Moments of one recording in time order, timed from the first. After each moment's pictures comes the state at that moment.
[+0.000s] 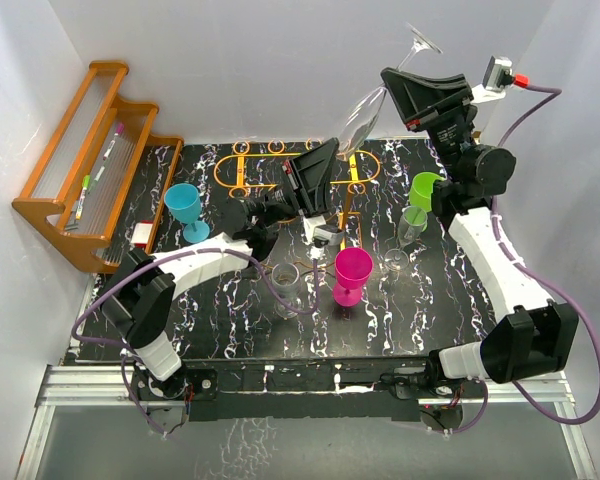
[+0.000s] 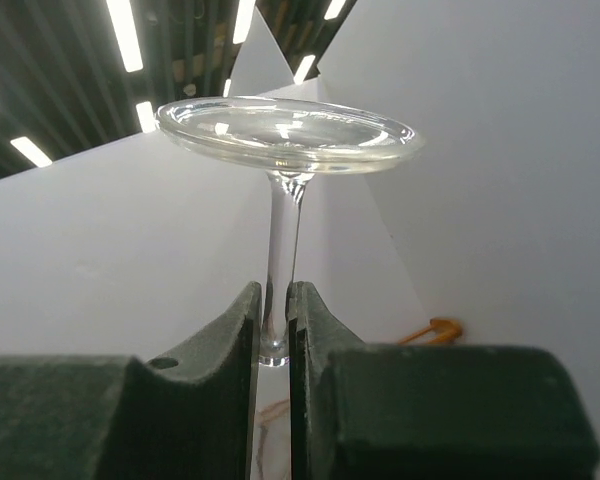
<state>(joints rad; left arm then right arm) -0.78 1.67 1.14 1.41 0.56 1.58 0.17 1.36 1.28 1.02 -0.42 1.10</state>
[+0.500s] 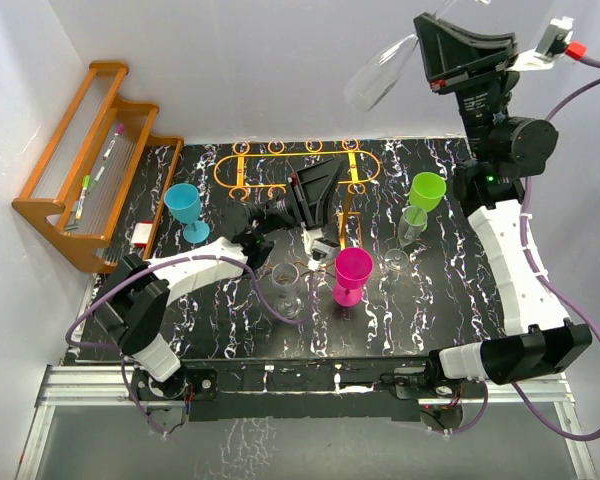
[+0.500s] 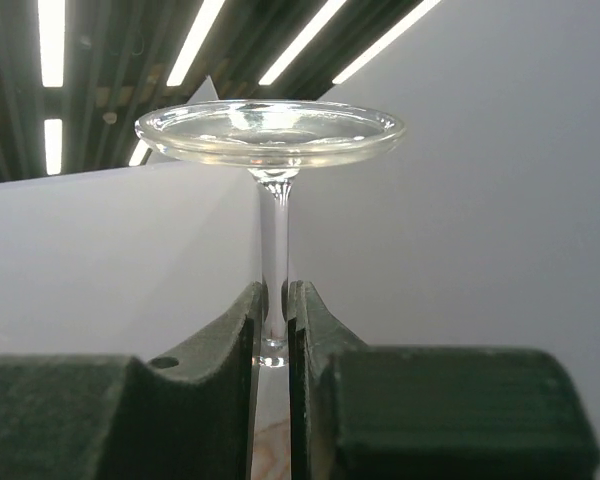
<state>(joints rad) -0.78 1.62 1.04 1.33 0.62 1.66 0.17 1.34 1.57 0.71 -0.31 0.83</state>
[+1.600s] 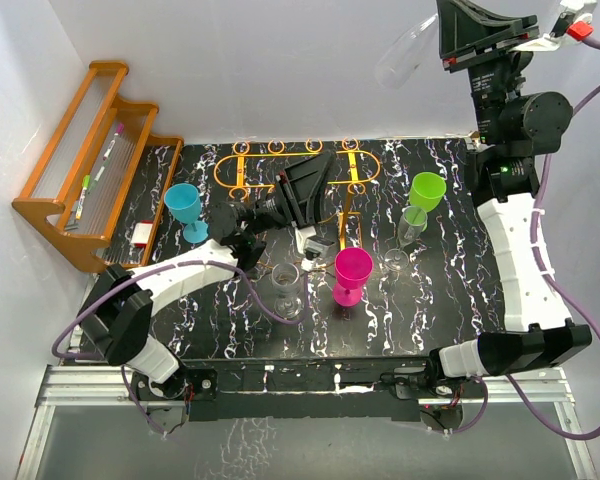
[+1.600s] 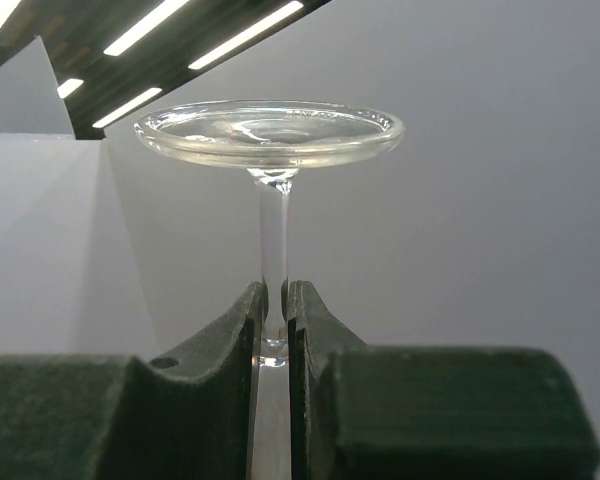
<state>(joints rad) -0.78 1.54 1.03 1.28 0.60 1.68 0.13 1.39 1.75 0.45 -0.19 0.51</state>
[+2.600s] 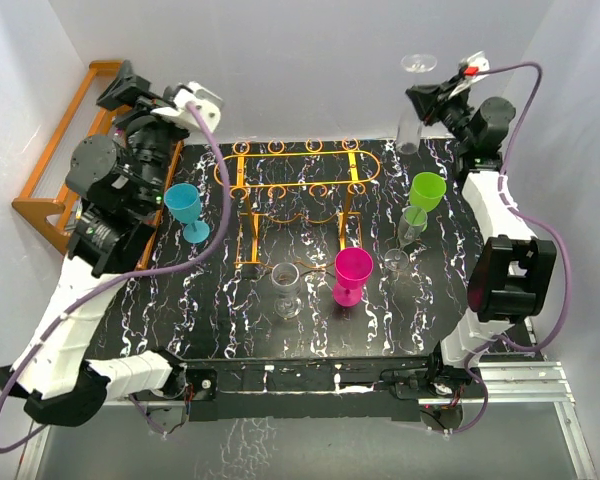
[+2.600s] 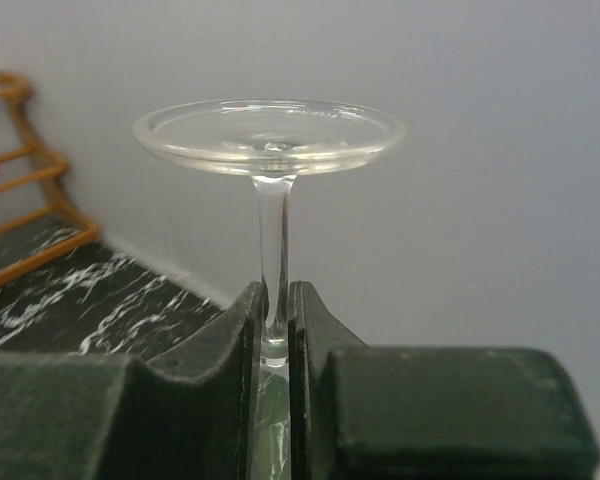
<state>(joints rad) -0.61 1.17 1.64 -0.04 -0.44 1.16 -0.10 1.69 1.51 0.50 -0.61 0.14</state>
